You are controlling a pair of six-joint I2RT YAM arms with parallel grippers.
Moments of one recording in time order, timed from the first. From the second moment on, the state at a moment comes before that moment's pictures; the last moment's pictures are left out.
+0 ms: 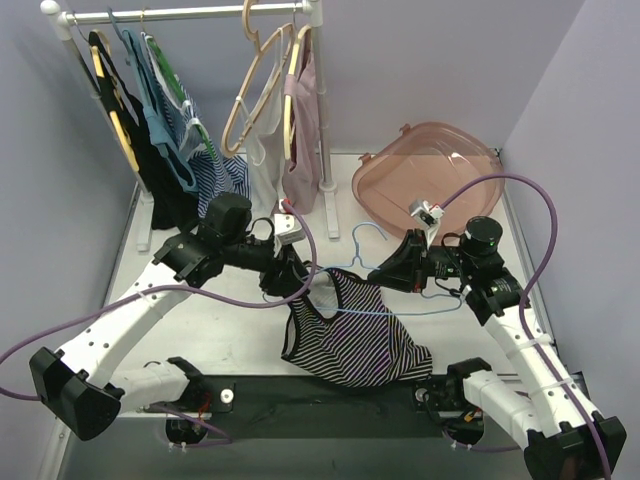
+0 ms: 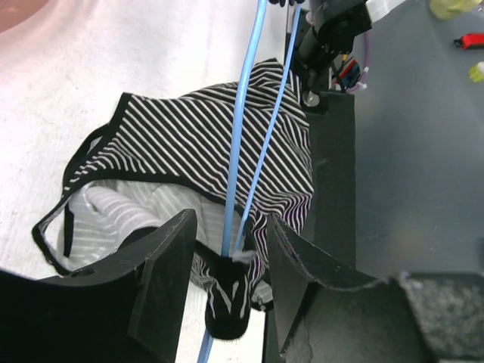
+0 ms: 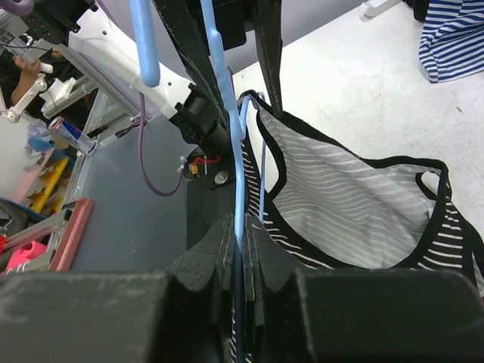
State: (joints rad) left arm -0.63 1.16 1.15 -0.64 0.85 0.21; right arm 0.27 0.85 0.73 -0.05 -1.21 0.29
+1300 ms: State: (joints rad) left arm -0.62 1.03 1.06 -0.66 0.69 0.03; right arm 0.22 0.91 0.65 0.02 -0.98 0.35
